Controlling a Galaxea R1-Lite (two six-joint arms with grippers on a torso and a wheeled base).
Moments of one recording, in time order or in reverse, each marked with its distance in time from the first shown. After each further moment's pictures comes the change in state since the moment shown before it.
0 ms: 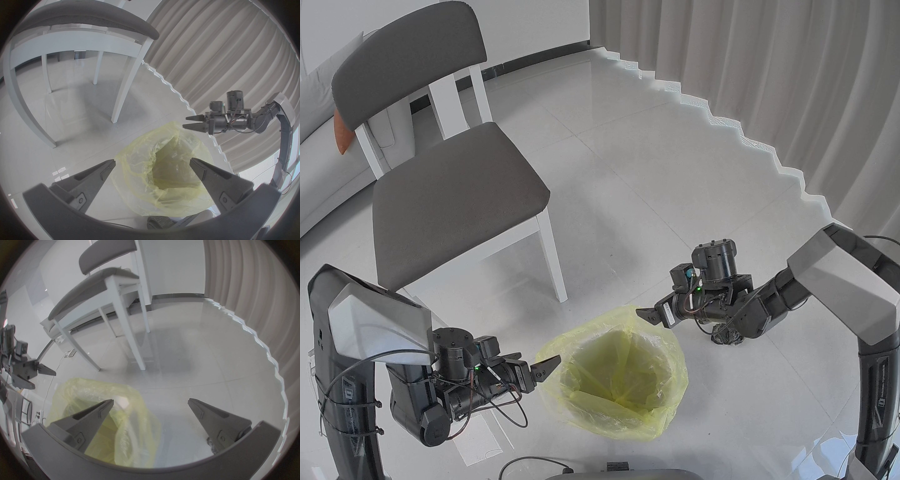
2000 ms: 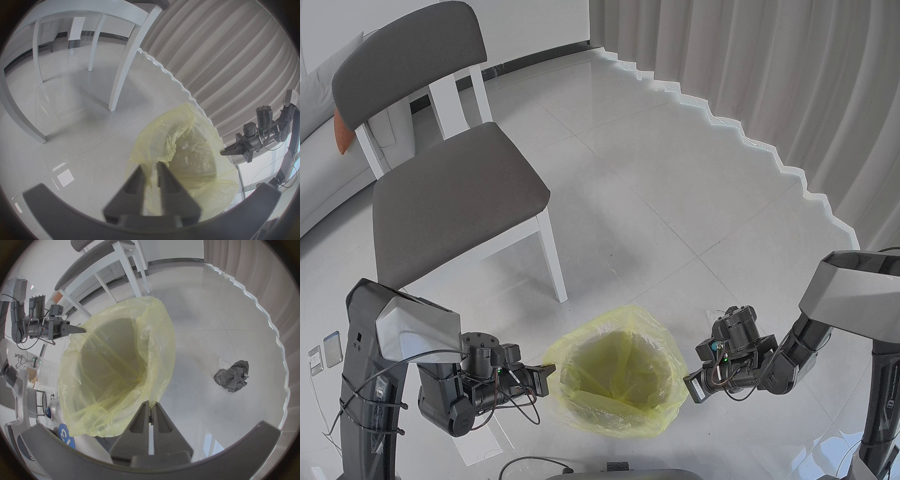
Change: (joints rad) left arm 0.011 0.183 -0.208 0.121 -0.071 0.049; right arm 0.022 -0.085 0.525 -0.094 -0.015 0.055
